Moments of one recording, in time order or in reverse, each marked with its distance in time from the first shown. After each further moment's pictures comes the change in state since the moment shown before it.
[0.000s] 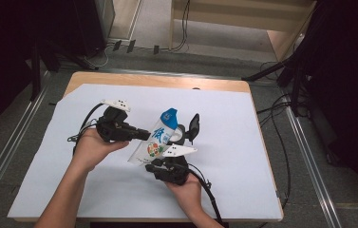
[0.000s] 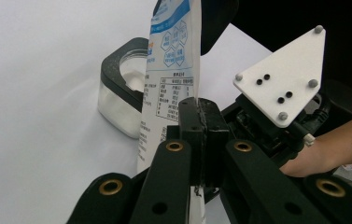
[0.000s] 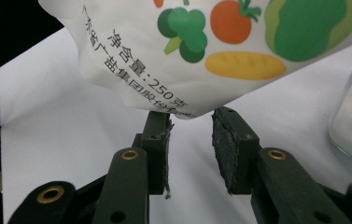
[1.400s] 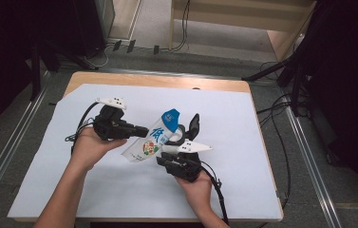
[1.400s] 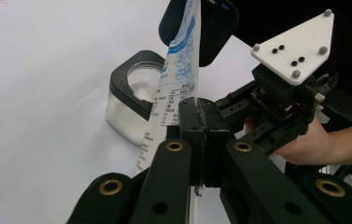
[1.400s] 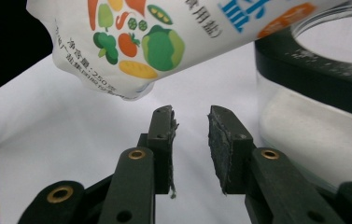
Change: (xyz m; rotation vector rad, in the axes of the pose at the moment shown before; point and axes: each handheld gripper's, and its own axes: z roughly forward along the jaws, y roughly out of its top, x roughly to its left) left arm 0.002 0.000 -0.007 -0.045 0.012 0.002; right arm -0.017 0.004 -0.030 -0.070 -0.054 0.049
